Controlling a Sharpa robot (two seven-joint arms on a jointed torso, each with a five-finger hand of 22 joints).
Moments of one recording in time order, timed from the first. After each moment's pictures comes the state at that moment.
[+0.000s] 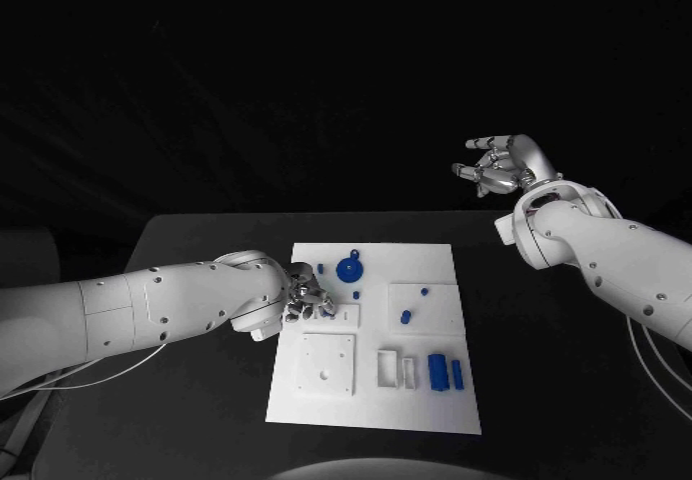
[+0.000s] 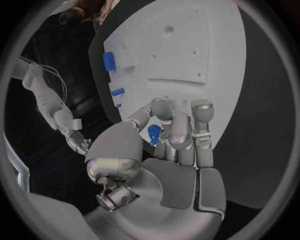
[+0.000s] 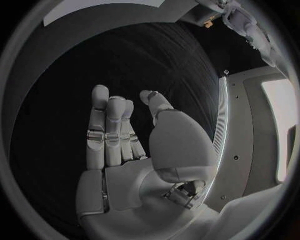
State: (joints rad) left arm 1.23 -0.71 -0.24 1.40 -0.90 -0.12 -0.48; left_hand 0.91 0.08 0.50 -0.24 0.27 1.13 0.08 0.07 0.81 1.47 -0.09 0.78 0.67 1.46 -0.12 1.20 1.01 0.05 1.35 -0.13 0.81 1.31; right arm 1.08 -0.63 0.31 1.16 -1.13 -0.55 -0.02; right_hand 1.25 -0.11 0.09 -0.03 0.72 0.80 0.14 0.06 0.06 1.10 0.02 0.86 0.78 1.37 -0.05 0.79 0.89 0.09 1.43 -0.07 0.15 1.31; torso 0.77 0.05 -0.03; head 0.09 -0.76
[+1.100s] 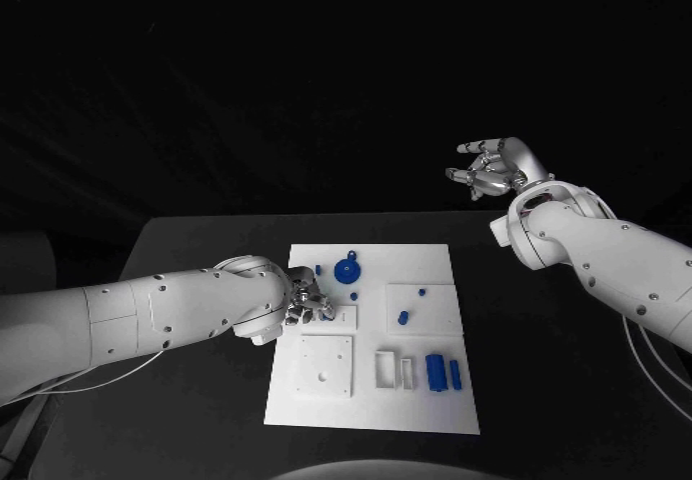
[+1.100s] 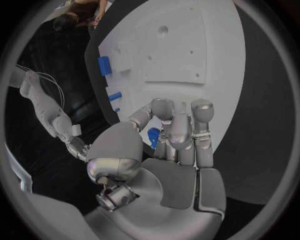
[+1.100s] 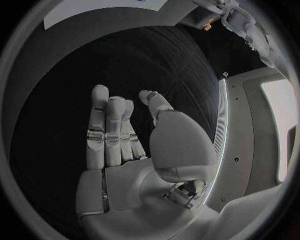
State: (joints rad) left arm 1.21 -0.69 -0.24 1.40 -0.96 -0.12 -0.49; left_hand 0.92 0.08 0.50 -0.24 0.27 1.13 0.08 0.06 0.82 1.46 -0.09 0.78 0.66 1.46 -0.12 1.20 1.00 0.05 1.35 -0.13 0.81 1.31; right arm 1.08 -0.63 0.31 1.16 -1.15 -0.52 -0.03; right_hand 1.24 -0.10 0.10 -0.08 0.68 0.82 0.14 0.06 0.06 1.10 0.02 0.86 0.78 1.37 -0.05 0.79 0.89 0.09 1.43 -0.07 0.16 1.31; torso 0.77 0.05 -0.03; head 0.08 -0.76
